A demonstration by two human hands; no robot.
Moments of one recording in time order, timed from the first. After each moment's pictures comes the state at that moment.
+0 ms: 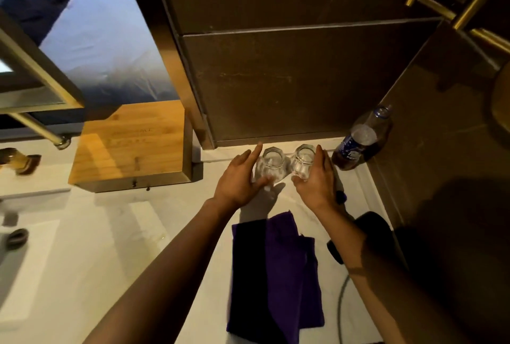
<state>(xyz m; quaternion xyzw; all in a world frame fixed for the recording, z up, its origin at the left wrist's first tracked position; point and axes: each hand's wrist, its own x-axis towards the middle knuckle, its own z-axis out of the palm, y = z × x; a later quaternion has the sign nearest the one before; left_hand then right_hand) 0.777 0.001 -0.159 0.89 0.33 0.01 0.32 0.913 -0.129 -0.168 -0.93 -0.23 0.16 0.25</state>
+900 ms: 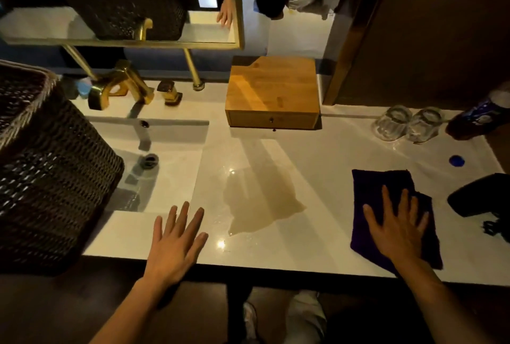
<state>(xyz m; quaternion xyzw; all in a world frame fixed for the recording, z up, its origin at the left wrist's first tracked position) 0.234 -0.004 -0.240 0.86 0.47 -0.07 0.16 0.676 -0.220 -0.260 -0.95 -0.30 0.08 0.03</state>
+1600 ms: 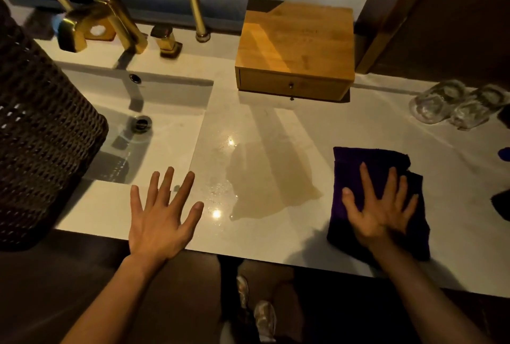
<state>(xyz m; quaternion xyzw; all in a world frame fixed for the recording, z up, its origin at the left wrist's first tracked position) 0.238 0.014 -0.260 0.84 0.54 -0.04 0.08 0.613 -0.153 -0.264 -0.94 -0.34 0.08 0.00</state>
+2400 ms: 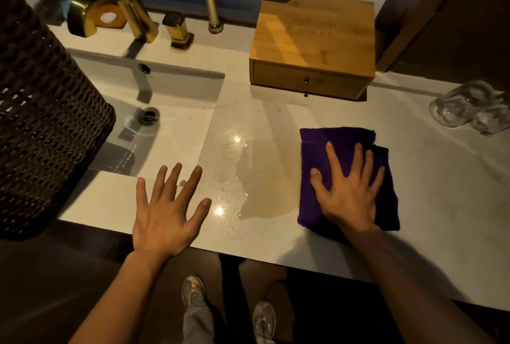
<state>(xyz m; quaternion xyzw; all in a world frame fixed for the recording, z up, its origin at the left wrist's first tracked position) 0.237 0.013 -0.264 0.84 0.53 -0.03 0.07 0.571 -0.086 -0.261 -0.88 -0.46 0.09 0.03</state>
